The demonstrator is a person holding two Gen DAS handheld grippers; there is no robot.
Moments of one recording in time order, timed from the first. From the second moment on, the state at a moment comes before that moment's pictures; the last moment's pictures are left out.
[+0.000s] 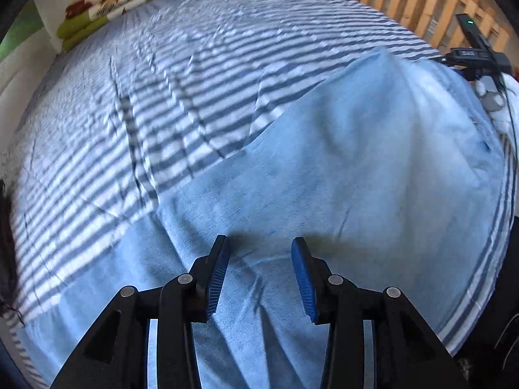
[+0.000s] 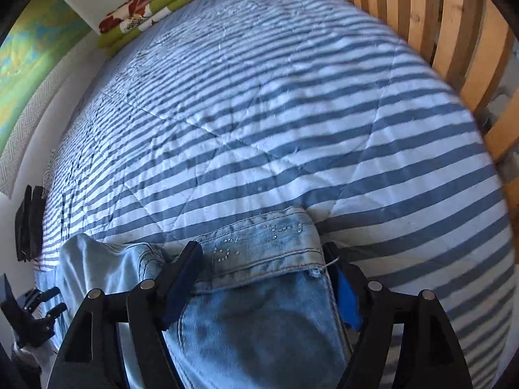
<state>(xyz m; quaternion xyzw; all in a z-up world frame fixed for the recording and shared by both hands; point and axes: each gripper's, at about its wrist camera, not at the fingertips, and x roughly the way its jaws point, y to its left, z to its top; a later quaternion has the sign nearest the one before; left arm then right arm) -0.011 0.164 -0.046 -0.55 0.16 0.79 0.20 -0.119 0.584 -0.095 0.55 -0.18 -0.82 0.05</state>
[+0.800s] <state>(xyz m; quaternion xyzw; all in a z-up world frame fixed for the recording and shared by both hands) 0.049 -0.048 0.018 -0.48 -0.02 0.88 0.03 -0.058 0.447 -0.001 0.45 -0.03 -0.89 0.04</state>
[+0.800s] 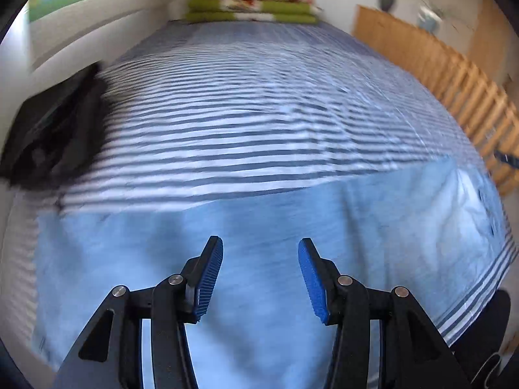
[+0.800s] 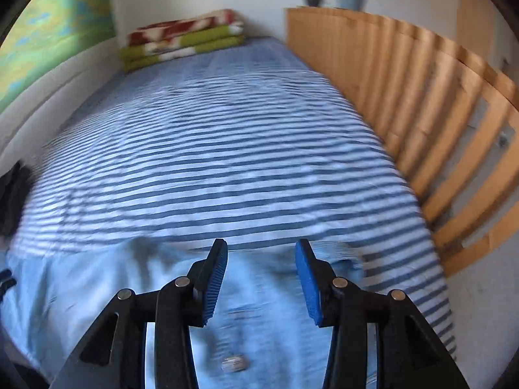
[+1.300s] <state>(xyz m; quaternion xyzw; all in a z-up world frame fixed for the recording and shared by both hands) 0.216 -0.330 -0.023 -0.47 -0.17 0.84 -0.22 -0.013 0.117 -0.006 0.48 0.09 -0.80 0.34</state>
